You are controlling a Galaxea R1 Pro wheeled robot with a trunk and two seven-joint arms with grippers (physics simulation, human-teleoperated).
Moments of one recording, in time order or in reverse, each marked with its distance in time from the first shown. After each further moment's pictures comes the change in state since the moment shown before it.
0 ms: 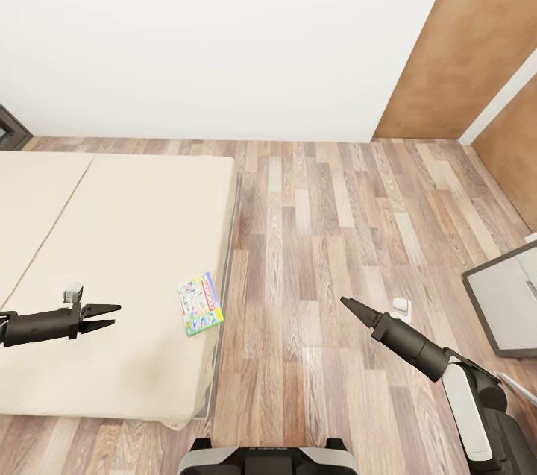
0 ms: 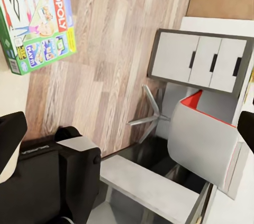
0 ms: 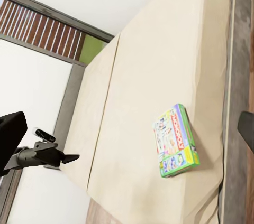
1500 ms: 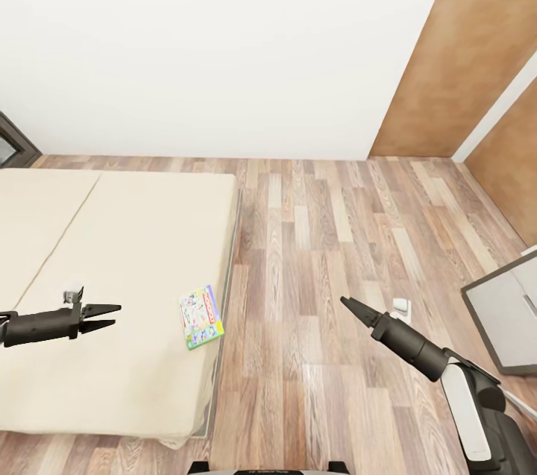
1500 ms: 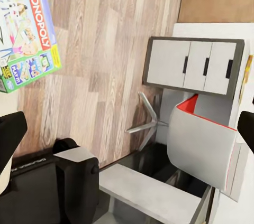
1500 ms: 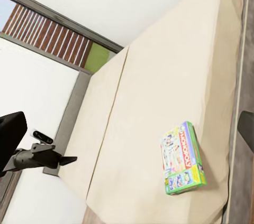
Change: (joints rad) left arm 0.000 -0.001 0.000 0.000 0.000 0.000 0.000; right arm 0.000 0.001 0.002 0.007 -0.001 -0.022 -0.003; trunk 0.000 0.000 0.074
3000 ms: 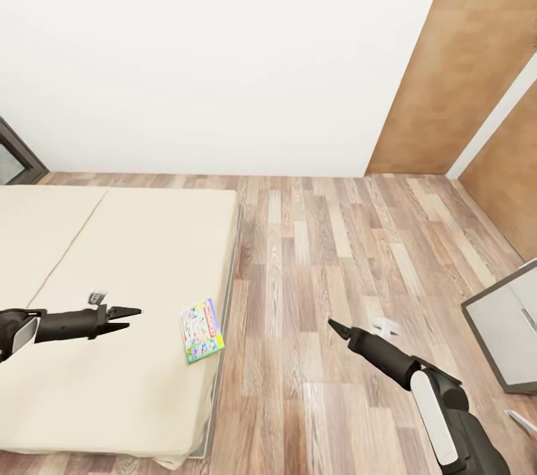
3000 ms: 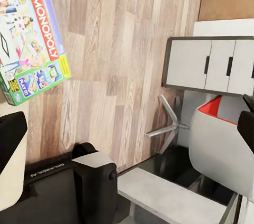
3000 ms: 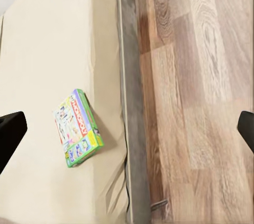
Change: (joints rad) left arm 0.000 -0.078 0.004 -0.003 0.000 0.002 0.178; right arm -0.002 0.034 0.109 0.115 0.084 -0.021 -0.520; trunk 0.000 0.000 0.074
